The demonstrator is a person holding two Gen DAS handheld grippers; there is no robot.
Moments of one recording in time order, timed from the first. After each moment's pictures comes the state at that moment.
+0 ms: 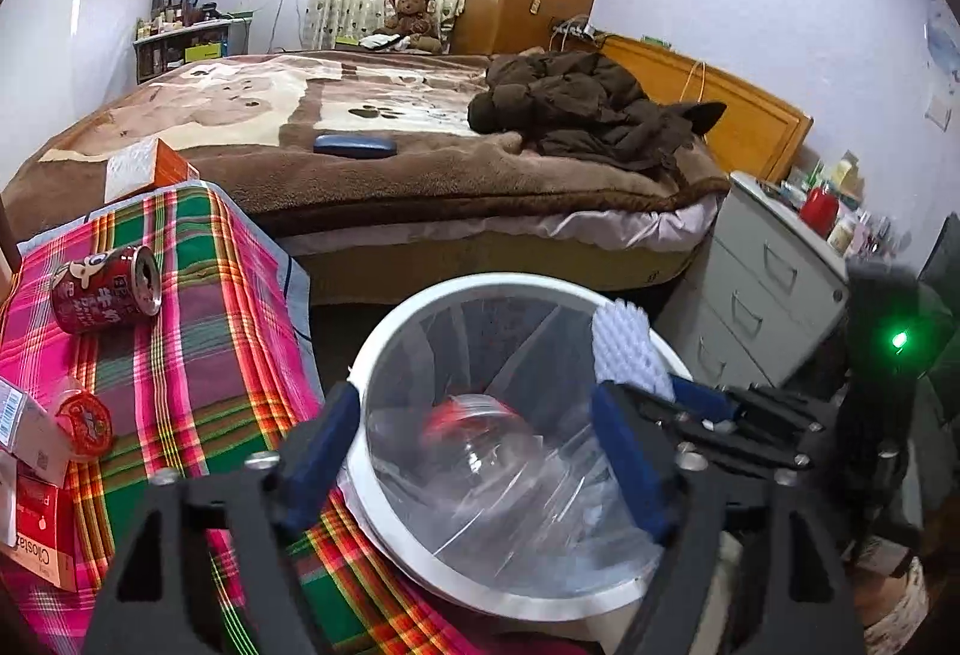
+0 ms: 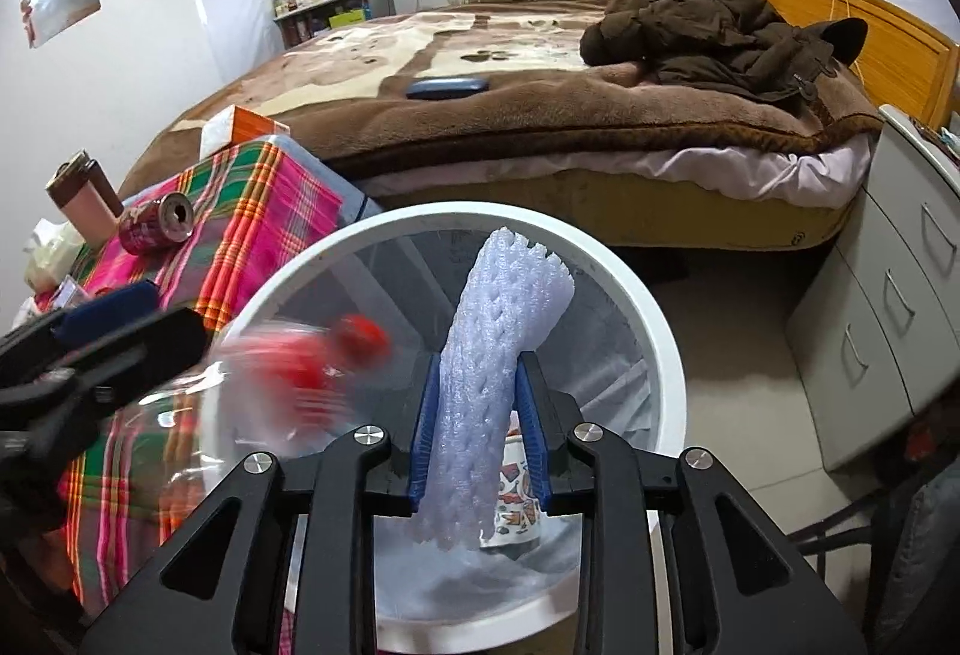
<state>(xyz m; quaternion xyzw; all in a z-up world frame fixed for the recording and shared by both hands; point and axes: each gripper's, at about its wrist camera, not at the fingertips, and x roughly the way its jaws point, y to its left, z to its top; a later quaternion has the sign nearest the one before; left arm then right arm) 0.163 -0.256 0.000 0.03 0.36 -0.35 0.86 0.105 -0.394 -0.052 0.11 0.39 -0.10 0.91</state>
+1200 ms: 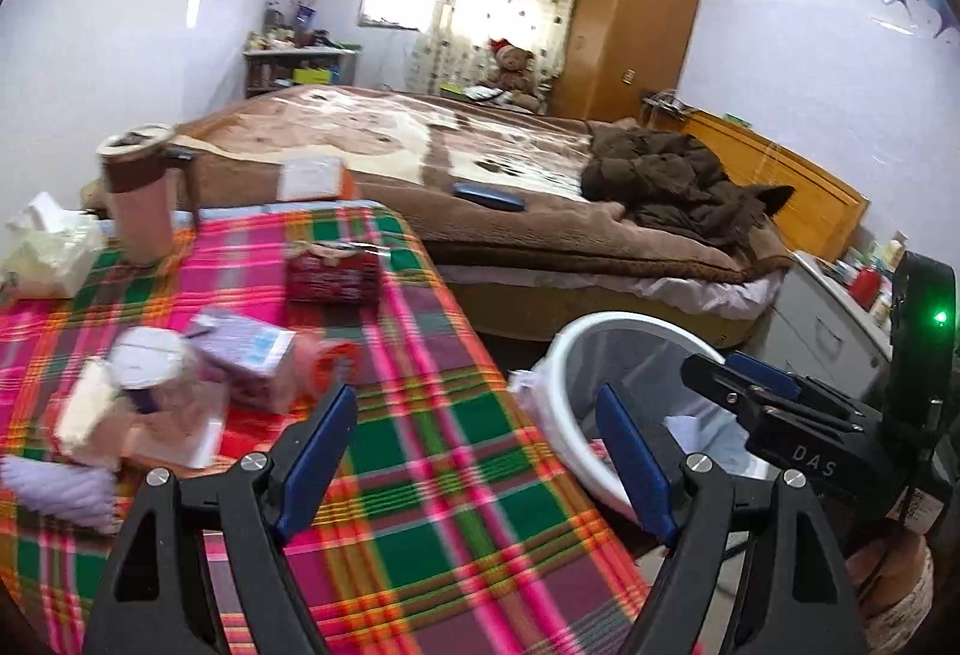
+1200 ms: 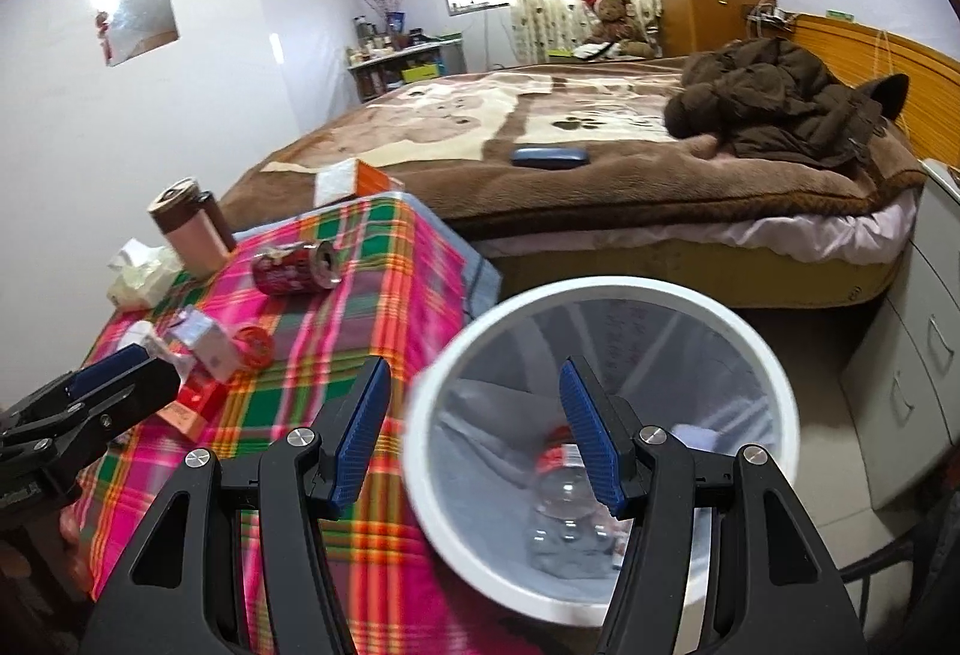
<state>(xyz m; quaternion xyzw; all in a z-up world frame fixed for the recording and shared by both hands) 0.142 -0.115 0.028 -0.02 0.31 -0.25 0.92 0.103 -0.312 -0.012 0.10 0.31 -0.02 0.94</state>
